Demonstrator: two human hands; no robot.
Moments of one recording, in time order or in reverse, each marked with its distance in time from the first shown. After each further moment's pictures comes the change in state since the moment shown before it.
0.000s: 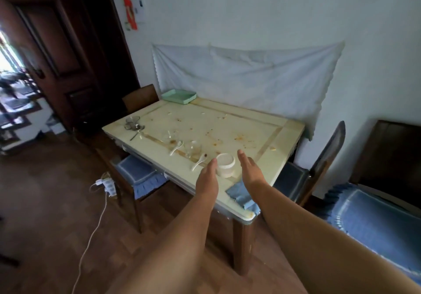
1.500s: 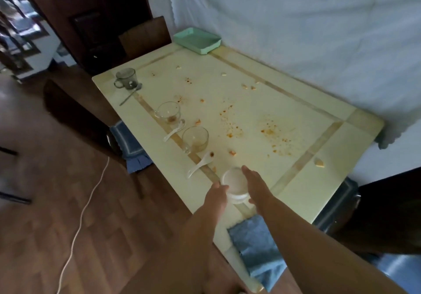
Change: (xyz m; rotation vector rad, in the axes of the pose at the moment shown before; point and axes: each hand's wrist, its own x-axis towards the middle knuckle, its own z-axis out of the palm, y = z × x) left_hand 0.300 -0.081 0.092 0.000 -0.025 -0.573; right_hand 0.334 0.095 0.067 -0.077 -0.249 0.436
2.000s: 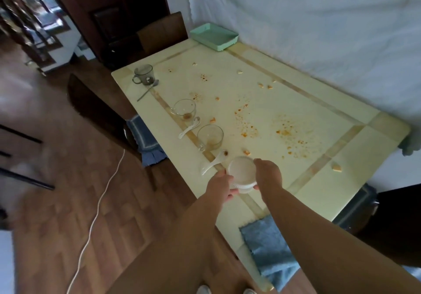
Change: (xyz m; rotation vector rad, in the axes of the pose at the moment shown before) left_hand -0.020 0.033 -0.032 -0.198 -0.021 -0.042; right_hand 0.001 -0.039 0.013 -0.080 0.214 -0.125
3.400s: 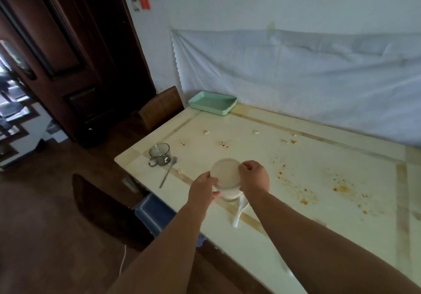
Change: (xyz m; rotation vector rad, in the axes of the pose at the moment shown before) left_hand 0.115 0.272 -0.255 0.190 -0.102 0.434; right_hand 0.036 -0.257 0.256 0.149 0.286 -0.237
